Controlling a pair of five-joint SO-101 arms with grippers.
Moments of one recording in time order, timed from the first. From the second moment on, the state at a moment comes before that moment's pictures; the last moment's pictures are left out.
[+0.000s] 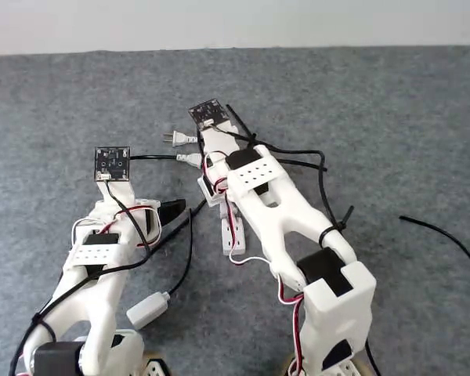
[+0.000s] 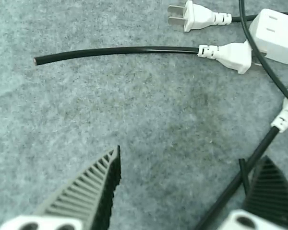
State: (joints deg) left arm -6.6 -20.4 67.8 16.9 4.2; right arm -30.6 18.9 3.9 54.9 -1.3
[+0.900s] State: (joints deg) left arm -6.6 -20.4 67.8 16.9 4.2; right arm -31.3 28.4 -6.4 62.6 0.5
